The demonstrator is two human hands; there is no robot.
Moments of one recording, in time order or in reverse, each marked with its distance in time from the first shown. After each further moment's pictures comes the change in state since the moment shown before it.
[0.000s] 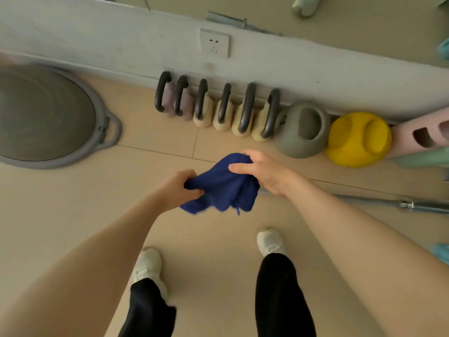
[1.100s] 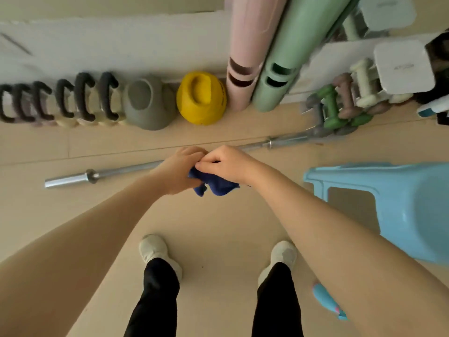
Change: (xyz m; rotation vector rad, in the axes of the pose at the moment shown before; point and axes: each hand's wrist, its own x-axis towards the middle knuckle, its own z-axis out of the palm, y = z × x) left_hand -0.076 0.358 0.404 0.610 -0.145 0.566; right_hand -0.332 0.235 -0.321 -0.297 0.091 -0.186
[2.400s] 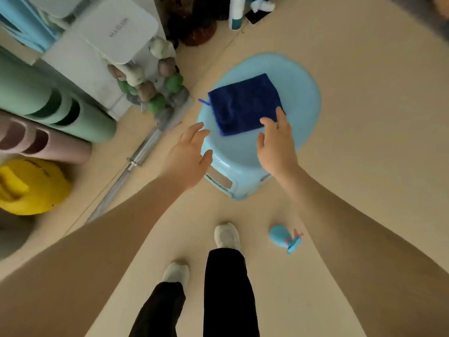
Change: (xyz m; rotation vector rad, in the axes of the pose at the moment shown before) left_hand 0.181 0.383 0.219 0.249 -0.093 0.433; right_hand -0.317 0.376 -0.117 0.043 1.177 0.655
